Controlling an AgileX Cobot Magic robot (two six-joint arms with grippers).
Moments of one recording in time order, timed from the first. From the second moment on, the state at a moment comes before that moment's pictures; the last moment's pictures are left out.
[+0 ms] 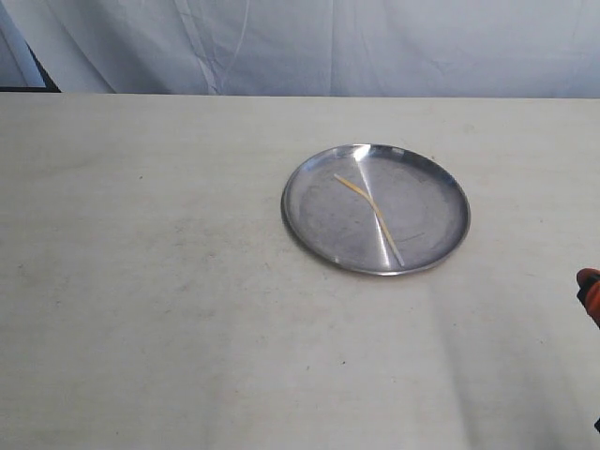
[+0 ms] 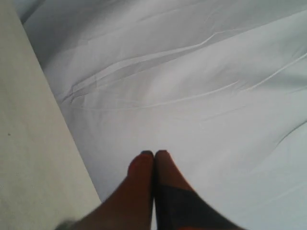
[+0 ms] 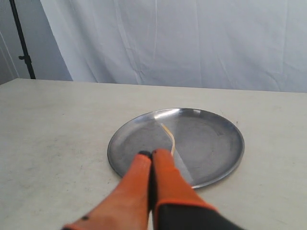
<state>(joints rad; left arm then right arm) -0.07 0.19 -0.15 0.71 0.01 -2.02 0.30 0.03 0.00 0.08 0.18 0.05</state>
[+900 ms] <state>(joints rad) 0.06 0.03 -0.03 0.35 0.12 -0.78 0.30 0.03 0.00 0.08 0.18 0.05</state>
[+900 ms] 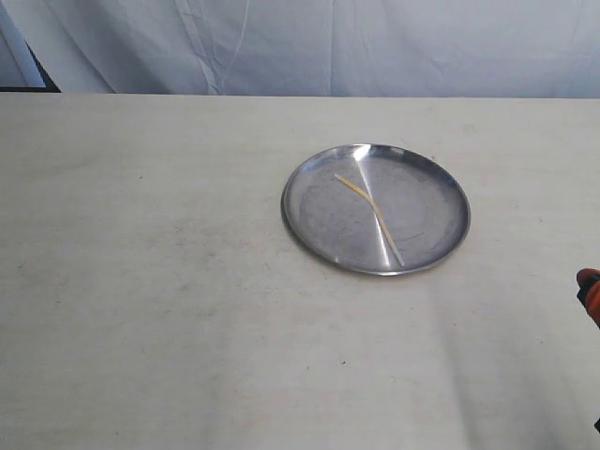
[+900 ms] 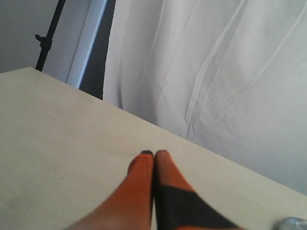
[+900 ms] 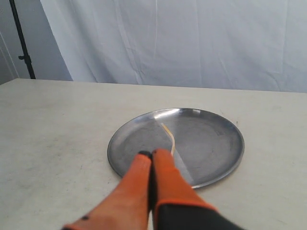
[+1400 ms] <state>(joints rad) 0.06 0.03 -0.03 0.44 0.19 -0.71 0.30 0.03 0.00 0.08 0.18 0.05</state>
